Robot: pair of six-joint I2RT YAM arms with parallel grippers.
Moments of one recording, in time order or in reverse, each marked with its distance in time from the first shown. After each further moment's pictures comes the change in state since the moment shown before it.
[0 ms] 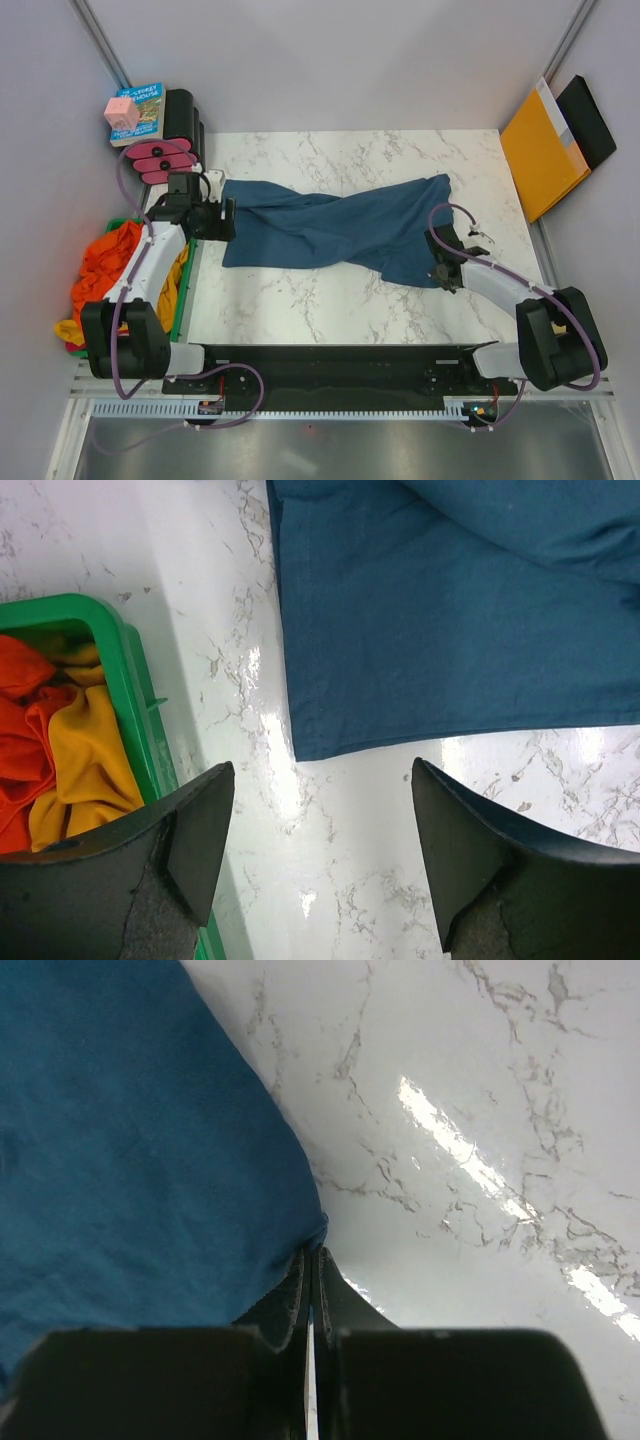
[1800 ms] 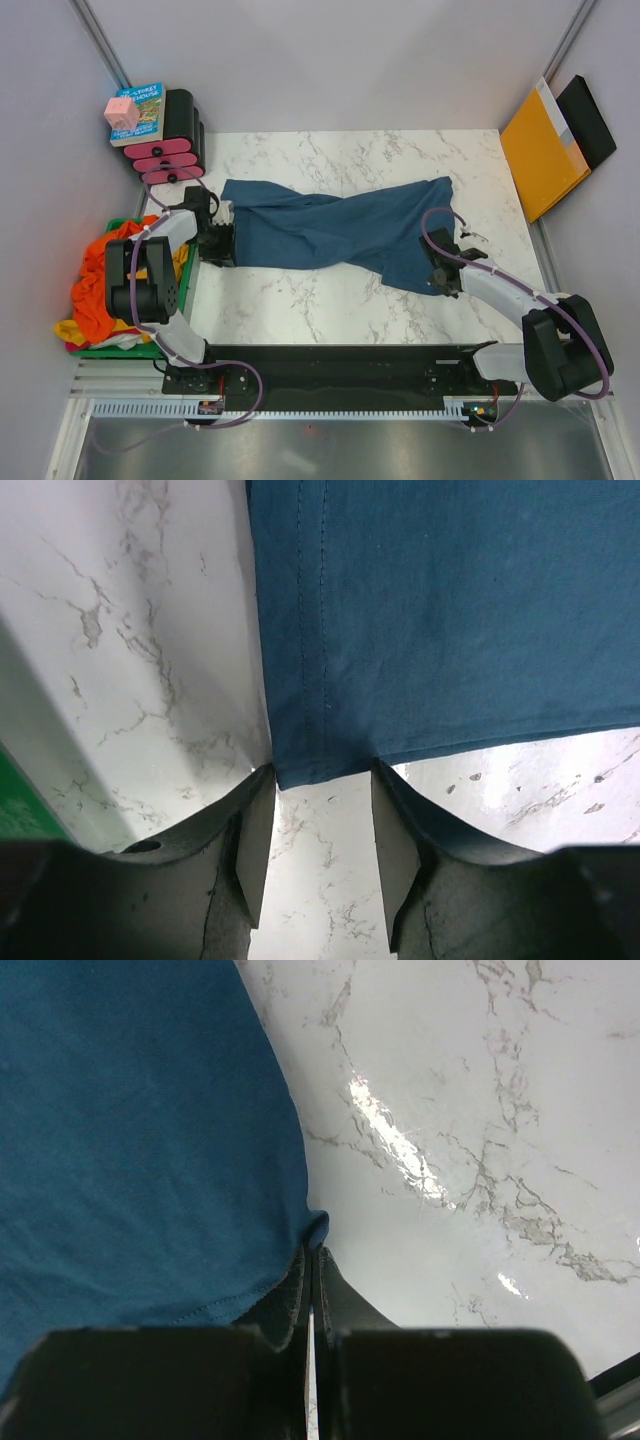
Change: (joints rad) left arm 0.051 0.344 -0.040 -0.010 0.078 0.000; right arm 0.068 -0.061 0.003 -0.106 0.025 -0.084
